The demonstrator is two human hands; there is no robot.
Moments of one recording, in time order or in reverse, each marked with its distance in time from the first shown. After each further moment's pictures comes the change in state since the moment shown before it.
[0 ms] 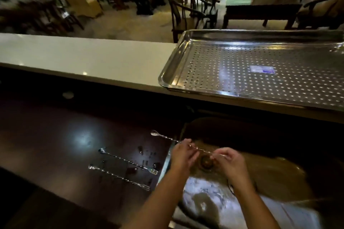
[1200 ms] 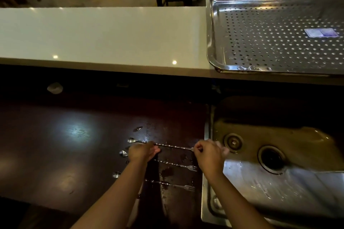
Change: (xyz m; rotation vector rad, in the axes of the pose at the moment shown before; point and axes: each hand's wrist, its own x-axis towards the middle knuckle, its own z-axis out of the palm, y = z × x) left_hand 0.118 0.123 -0.209 0.455 0.268 -0.088; right_hand 0.037 0.062 0.208 -0.893 0.236 -0.020
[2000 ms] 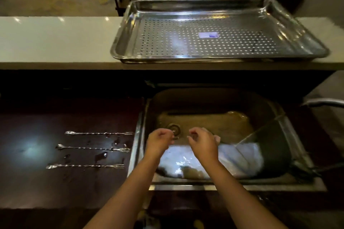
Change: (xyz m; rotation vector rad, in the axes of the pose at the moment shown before) left_hand -0.186 -0.089 0.185 0.321 -0.377 0.407; right_hand -0.030 0.168 -0.148 0.113 0.113 -0.007
